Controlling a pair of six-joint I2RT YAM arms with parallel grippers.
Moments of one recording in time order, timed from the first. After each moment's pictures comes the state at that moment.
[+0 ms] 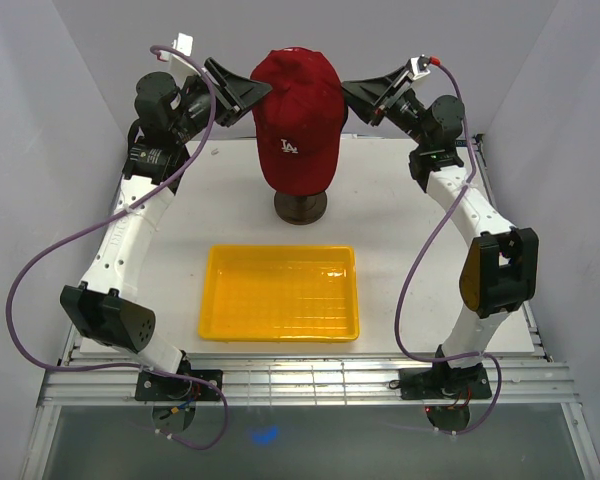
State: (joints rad) left arm -0.25 1.55 1.78 -0.13 0.47 -0.94; right arm 0.25 1.77 1.56 0.68 -0.68 1.53
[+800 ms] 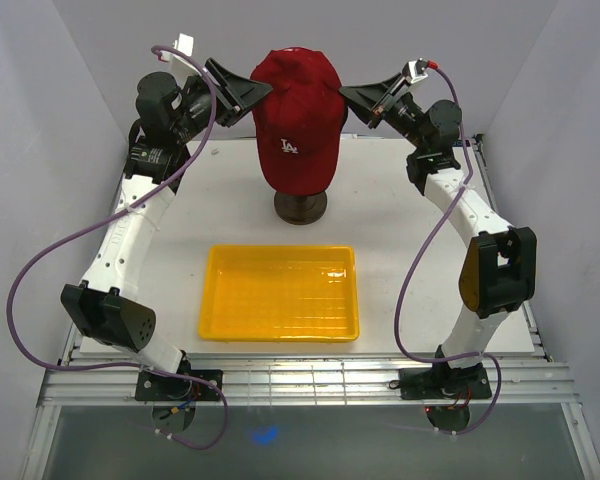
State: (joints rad) left arm -0.25 1.56 1.78 -0.13 0.47 -0.95; right arm 0.25 1.77 1.52 0.75 -0.67 1.56
